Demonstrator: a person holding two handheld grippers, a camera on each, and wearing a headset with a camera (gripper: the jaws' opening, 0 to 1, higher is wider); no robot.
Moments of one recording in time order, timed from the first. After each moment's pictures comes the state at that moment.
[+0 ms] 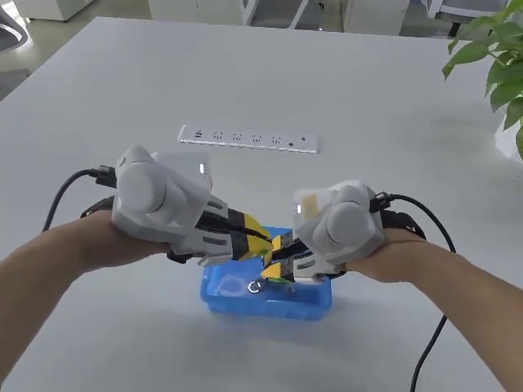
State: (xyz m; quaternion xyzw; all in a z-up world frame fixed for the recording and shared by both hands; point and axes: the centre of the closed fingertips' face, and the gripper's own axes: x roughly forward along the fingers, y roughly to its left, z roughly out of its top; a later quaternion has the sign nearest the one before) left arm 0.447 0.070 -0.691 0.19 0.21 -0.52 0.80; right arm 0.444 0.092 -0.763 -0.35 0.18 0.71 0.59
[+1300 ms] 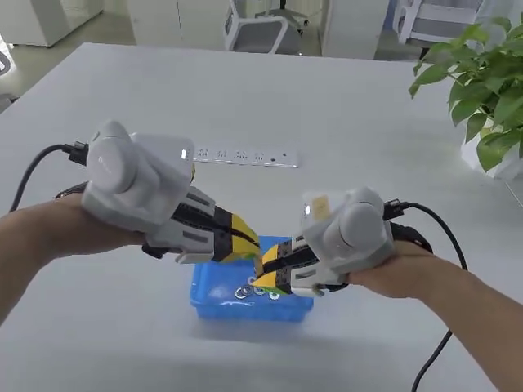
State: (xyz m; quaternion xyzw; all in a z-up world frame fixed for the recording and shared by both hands) left arm 0.402 0.051 -0.638 0.21 0.20 -0.57 0.77; right arm 0.404 0.073 -0.716 -0.30 0.19 0.70 0.62
